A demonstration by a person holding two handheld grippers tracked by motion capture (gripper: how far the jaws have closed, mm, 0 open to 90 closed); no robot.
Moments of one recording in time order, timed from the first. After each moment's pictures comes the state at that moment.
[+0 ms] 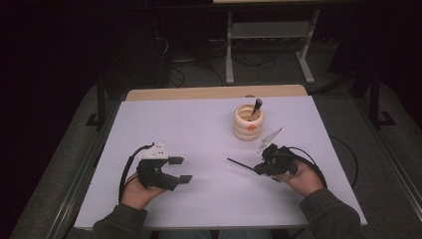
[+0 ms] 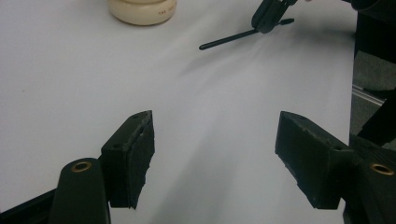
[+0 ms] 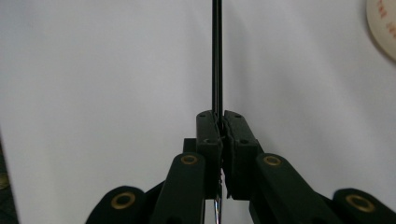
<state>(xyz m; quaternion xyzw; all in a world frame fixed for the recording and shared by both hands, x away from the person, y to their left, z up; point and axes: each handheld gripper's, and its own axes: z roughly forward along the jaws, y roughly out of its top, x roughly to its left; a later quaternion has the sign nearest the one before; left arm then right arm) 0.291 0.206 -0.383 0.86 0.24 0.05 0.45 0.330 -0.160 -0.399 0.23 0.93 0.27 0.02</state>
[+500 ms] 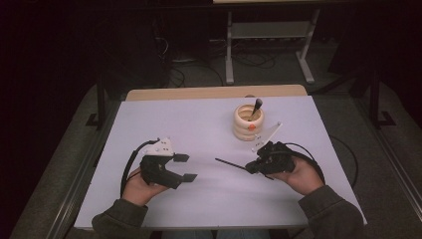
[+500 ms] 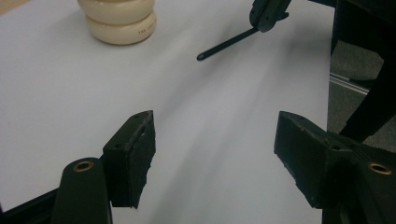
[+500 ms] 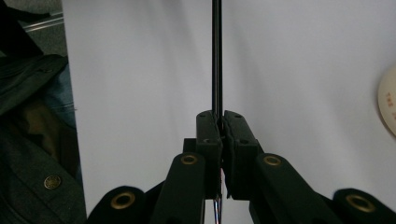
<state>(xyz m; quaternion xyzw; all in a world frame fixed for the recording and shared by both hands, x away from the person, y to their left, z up) 0.292 0.190 -0.358 0.87 0.20 0.04 0.44 0.316 -0.140 -0.358 0.16 0.94 0.31 0.02</state>
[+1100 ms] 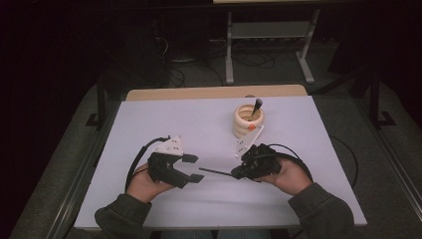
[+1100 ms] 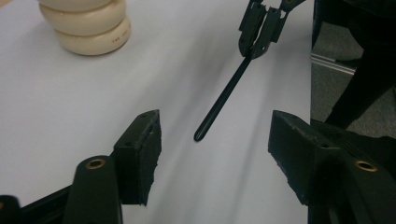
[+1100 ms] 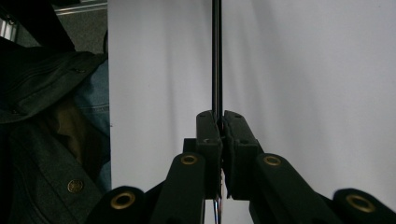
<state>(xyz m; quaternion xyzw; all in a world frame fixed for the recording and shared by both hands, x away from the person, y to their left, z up) 0.293 0.170 -0.348 0.89 0.15 0.03 0.42 0.307 -0.101 -0.348 0.09 0.95 0.31 0.00</state>
